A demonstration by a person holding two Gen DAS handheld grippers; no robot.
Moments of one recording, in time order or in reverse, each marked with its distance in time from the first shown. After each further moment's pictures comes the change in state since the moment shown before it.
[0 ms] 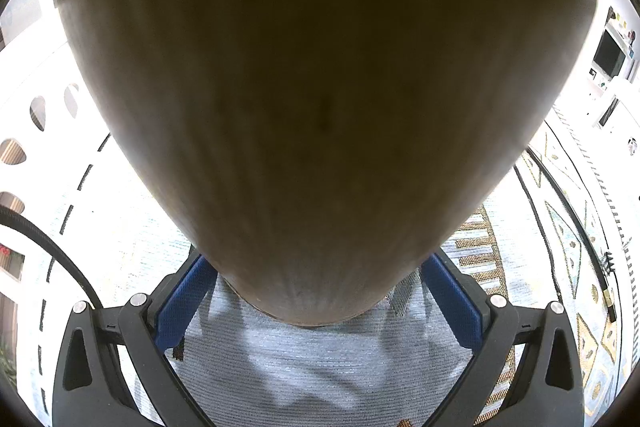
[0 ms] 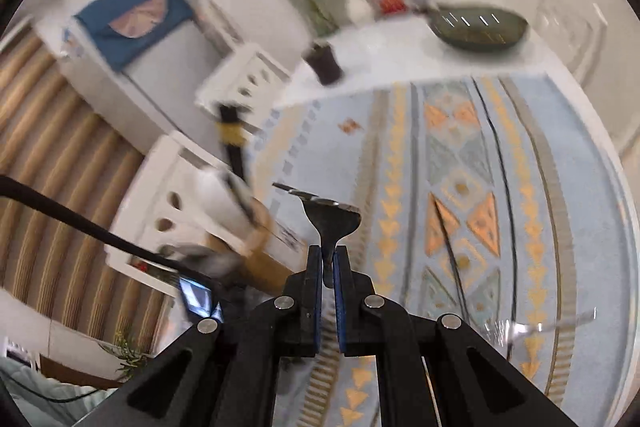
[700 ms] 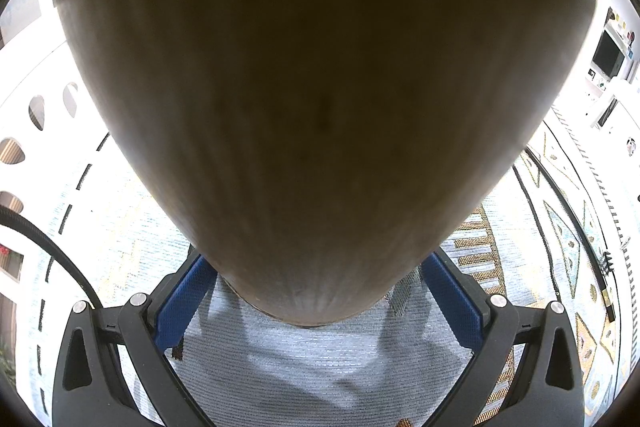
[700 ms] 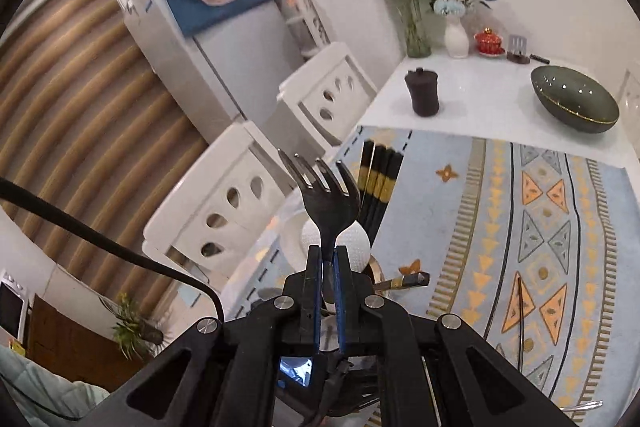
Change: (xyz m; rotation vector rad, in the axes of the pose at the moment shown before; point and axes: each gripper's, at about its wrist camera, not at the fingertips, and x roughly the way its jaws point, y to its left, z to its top) left arm -0.005 -0.007 0.002 0.000 0.000 -0.002; right arm 0.058 0.082 0.029 -0.193 0.044 0.097
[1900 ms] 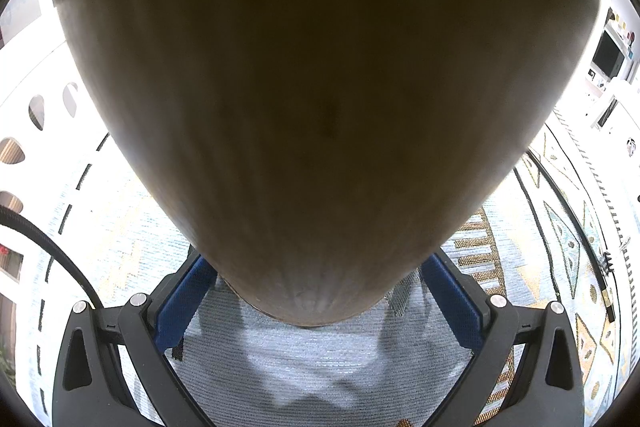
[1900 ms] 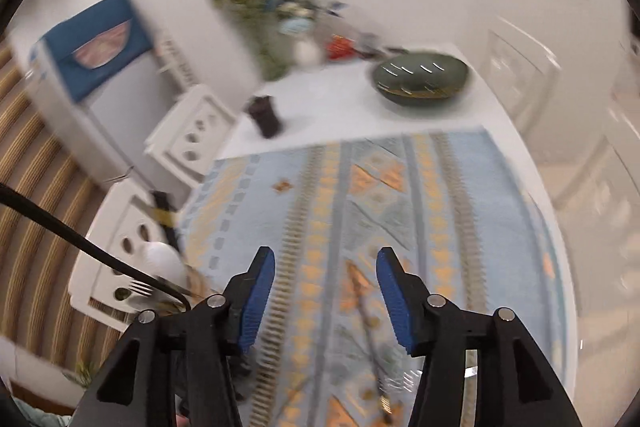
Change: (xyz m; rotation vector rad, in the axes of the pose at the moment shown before) left arm 0.004 0.003 -0.006 -0.003 -0.002 0.000; right arm -0.109 -0.153 -0.036 0.321 -0.038 -0.325
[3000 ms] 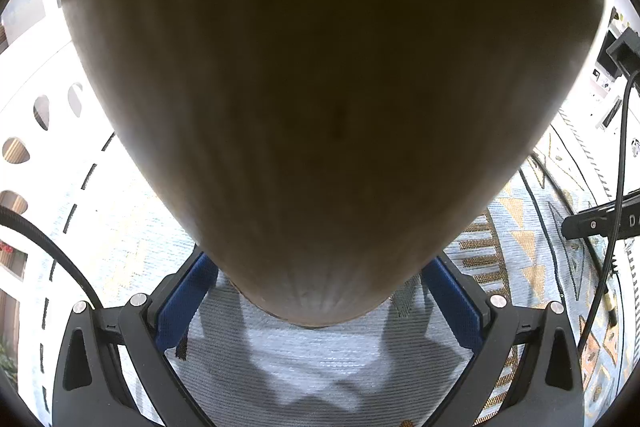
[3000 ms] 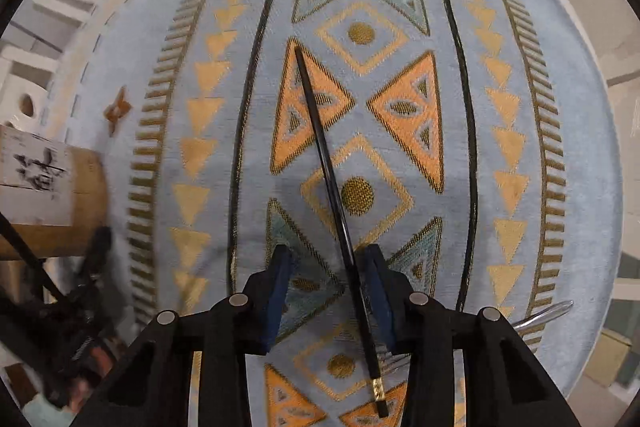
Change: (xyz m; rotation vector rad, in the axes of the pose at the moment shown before) left arm 0.003 0.016 -0.003 -0.003 0.000 0.019; right arm 0.191 0.003 -0.076 -0.152 0.521 -0.270
